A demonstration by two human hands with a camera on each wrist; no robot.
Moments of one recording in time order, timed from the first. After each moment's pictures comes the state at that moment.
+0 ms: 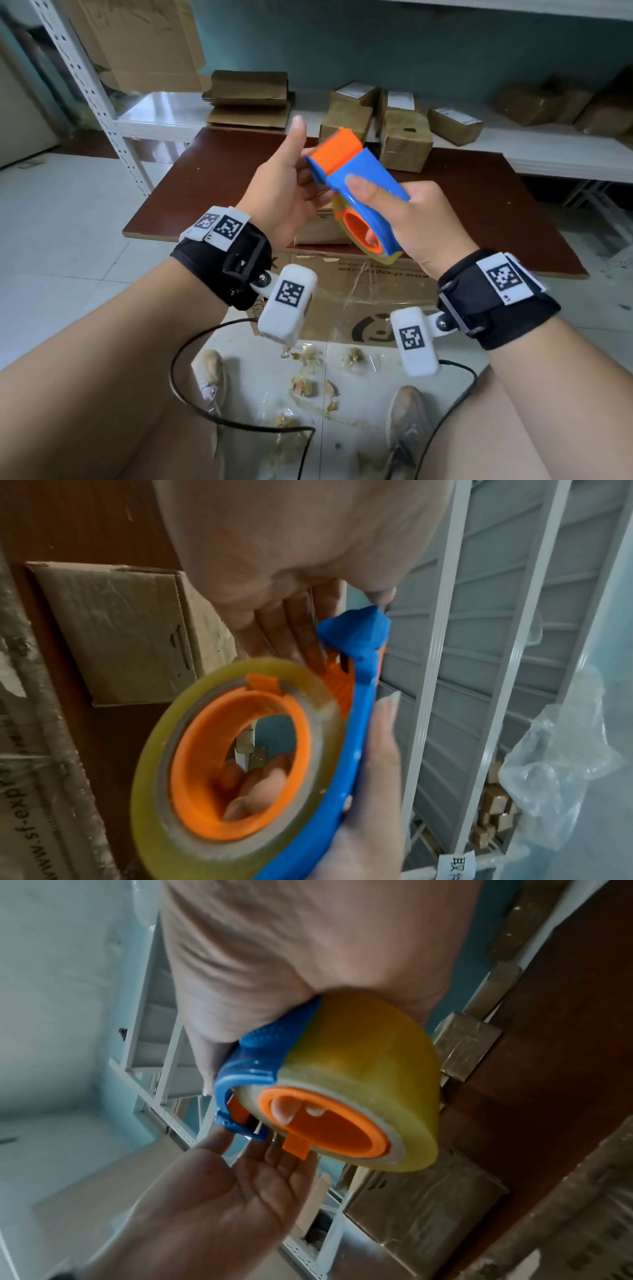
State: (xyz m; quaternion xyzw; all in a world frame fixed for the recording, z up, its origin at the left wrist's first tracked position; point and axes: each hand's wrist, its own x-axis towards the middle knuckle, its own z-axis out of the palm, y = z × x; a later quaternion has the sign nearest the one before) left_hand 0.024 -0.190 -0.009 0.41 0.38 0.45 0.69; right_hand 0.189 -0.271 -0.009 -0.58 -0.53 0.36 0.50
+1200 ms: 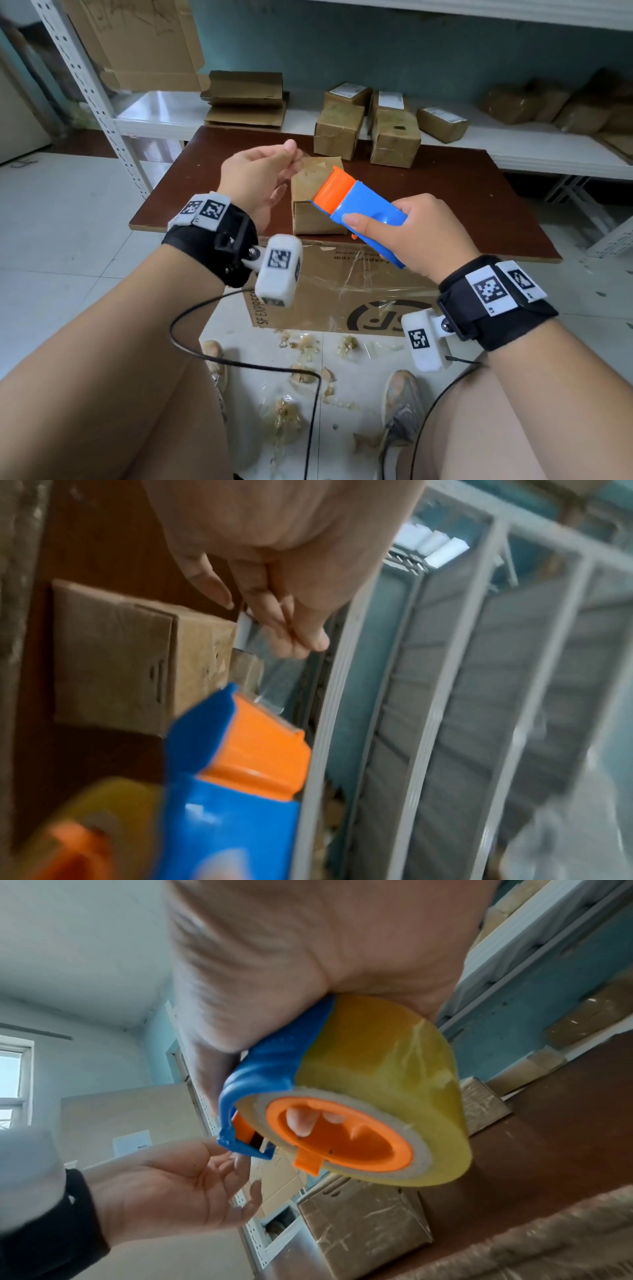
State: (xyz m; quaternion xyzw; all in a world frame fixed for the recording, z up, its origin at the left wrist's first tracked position) left_hand -0.014 -0.181 -0.013 0.42 0.46 0.50 0.61; right_hand 0.202 -0.305 -0.020 -0.72 -0.62 0.14 0.28
